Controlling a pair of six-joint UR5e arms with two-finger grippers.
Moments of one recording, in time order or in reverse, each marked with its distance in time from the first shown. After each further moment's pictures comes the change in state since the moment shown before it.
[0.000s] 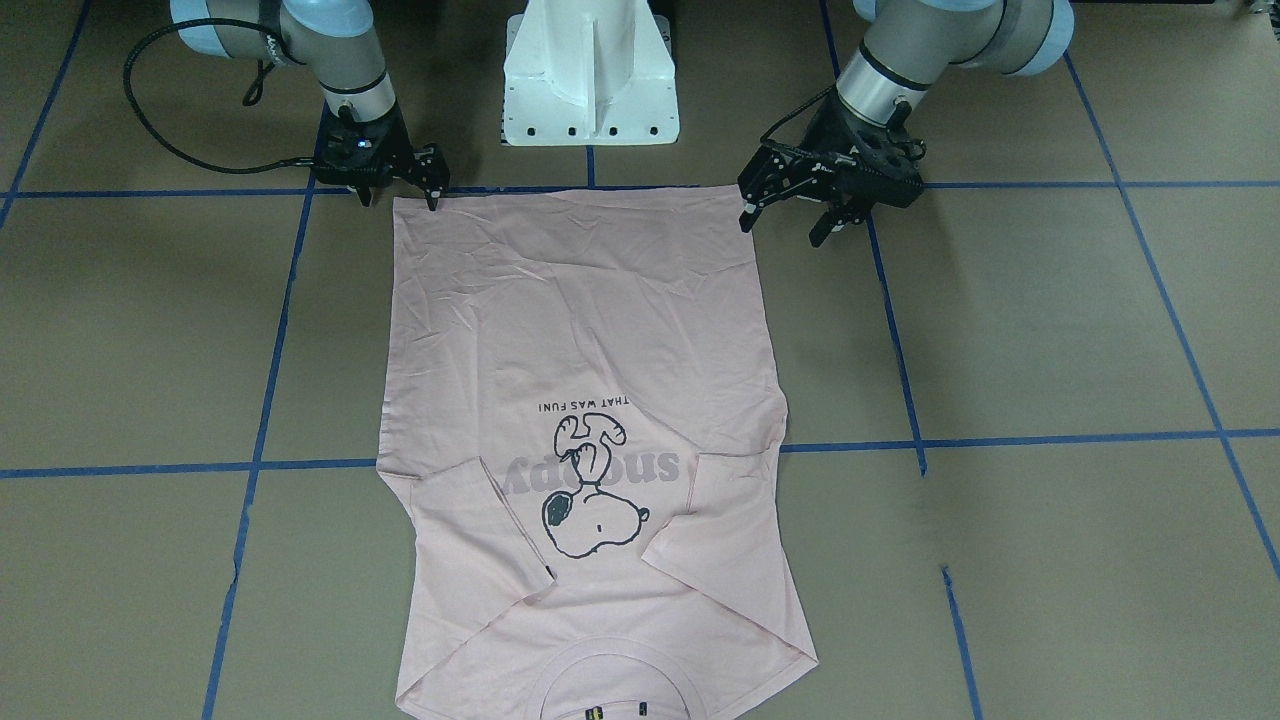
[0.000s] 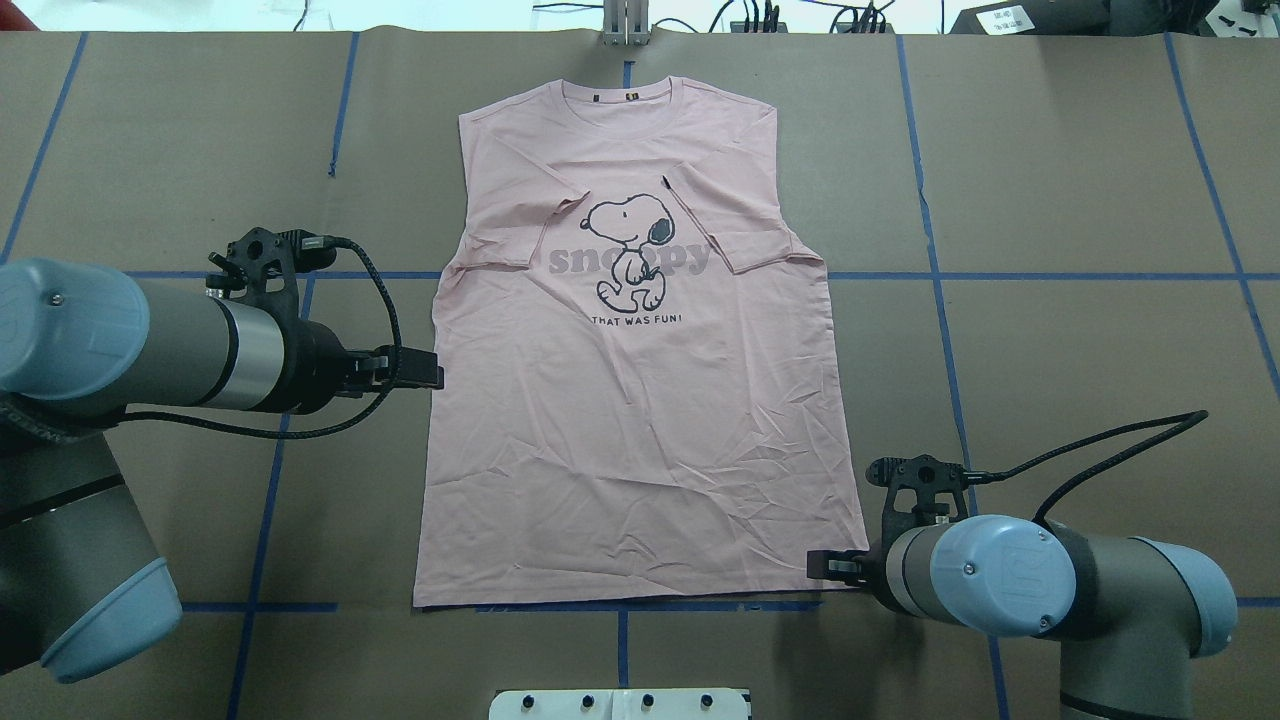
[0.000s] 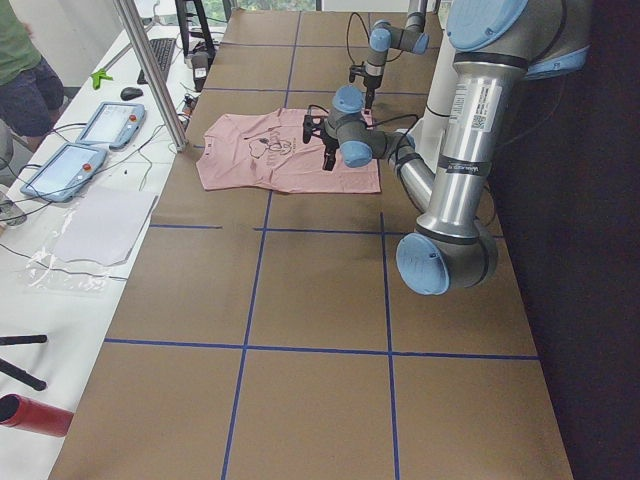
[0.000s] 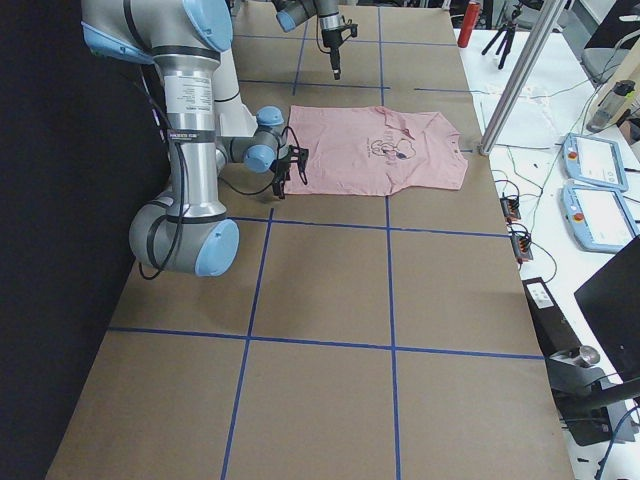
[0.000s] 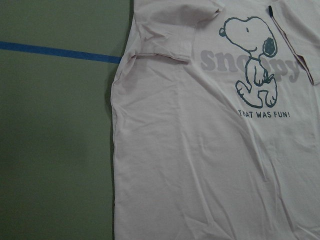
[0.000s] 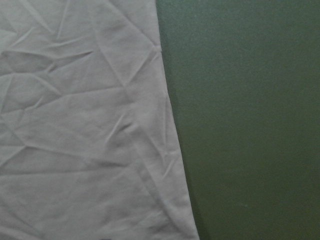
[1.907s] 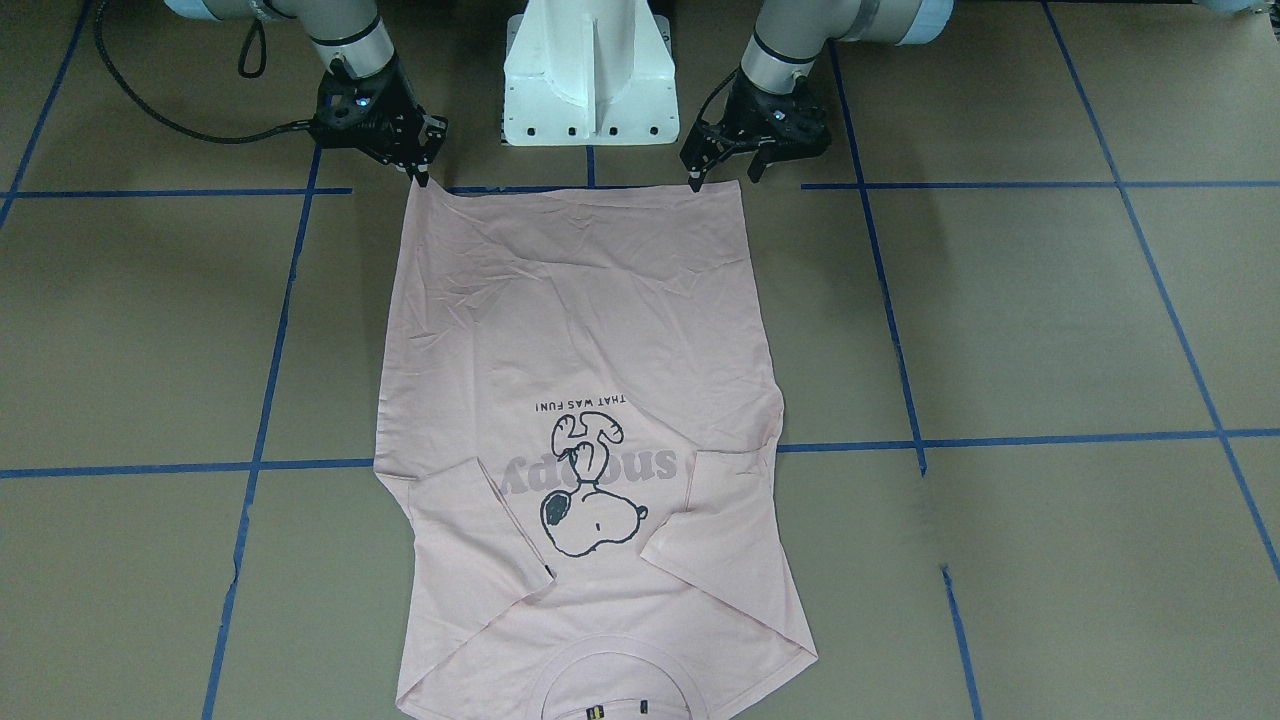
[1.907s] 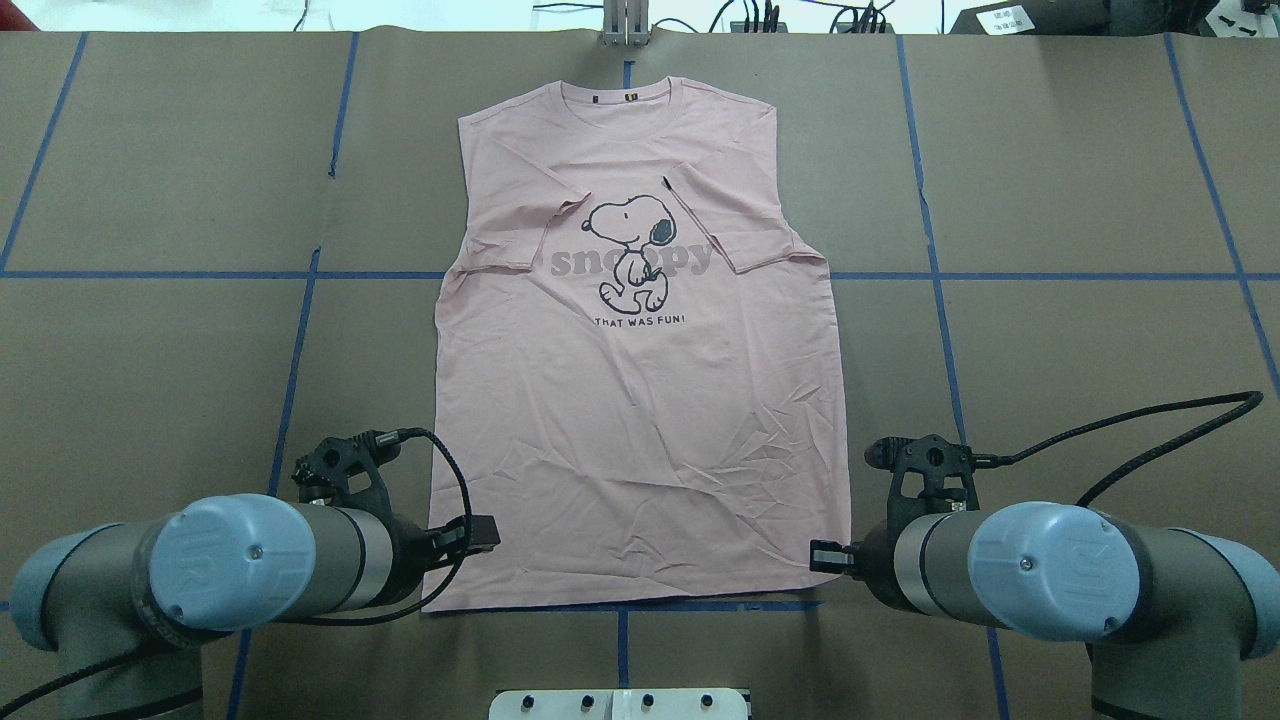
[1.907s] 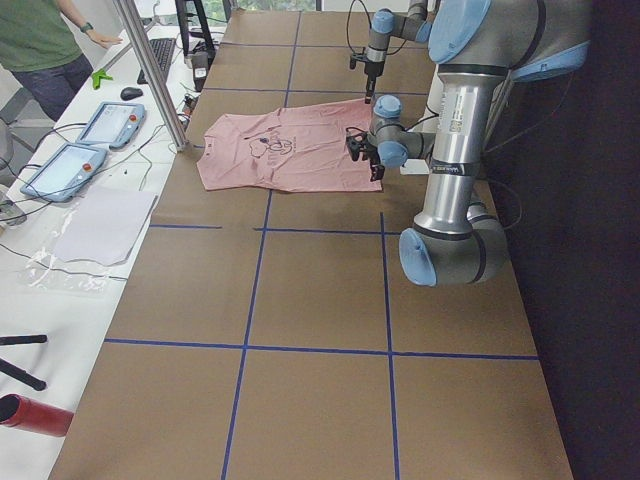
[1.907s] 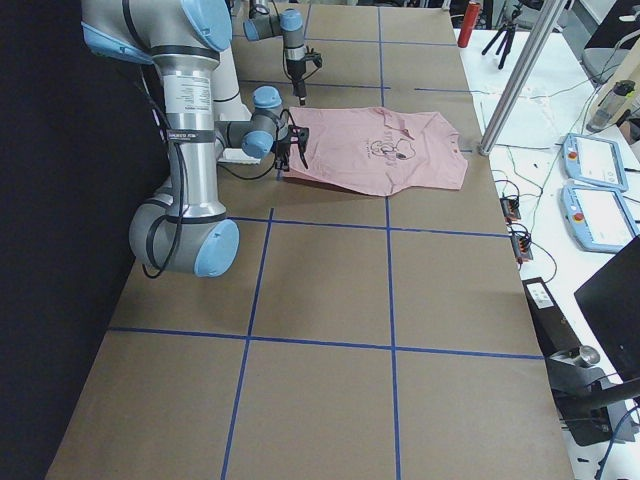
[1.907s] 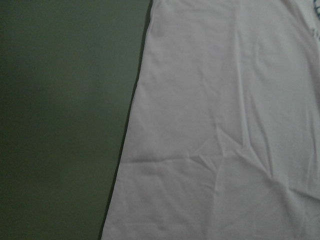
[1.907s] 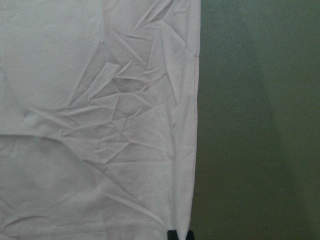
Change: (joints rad) left arm 0.366 0.003 -0.019 0.182 0.233 -0.478; right arm 0.018 0.003 0.125 0.009 0.008 -0.003
